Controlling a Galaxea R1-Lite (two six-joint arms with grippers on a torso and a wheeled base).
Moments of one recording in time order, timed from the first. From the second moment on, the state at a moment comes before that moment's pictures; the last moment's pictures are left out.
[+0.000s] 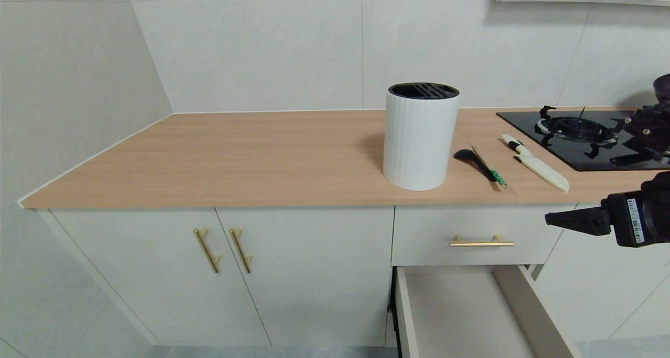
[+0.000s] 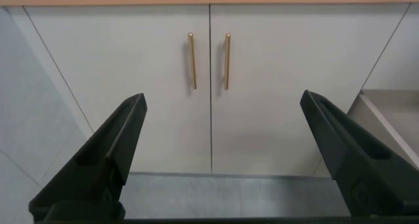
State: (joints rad) left arm 0.00 0.00 0.00 0.00 0.02 0.00; right arm 0.34 1.29 -1.05 0.39 -0.12 0.10
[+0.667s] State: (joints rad) left arm 0.00 0.00 0.00 0.00 0.02 0.00; right arm 0.22 1.77 -1.51 0.41 -0.12 0.11
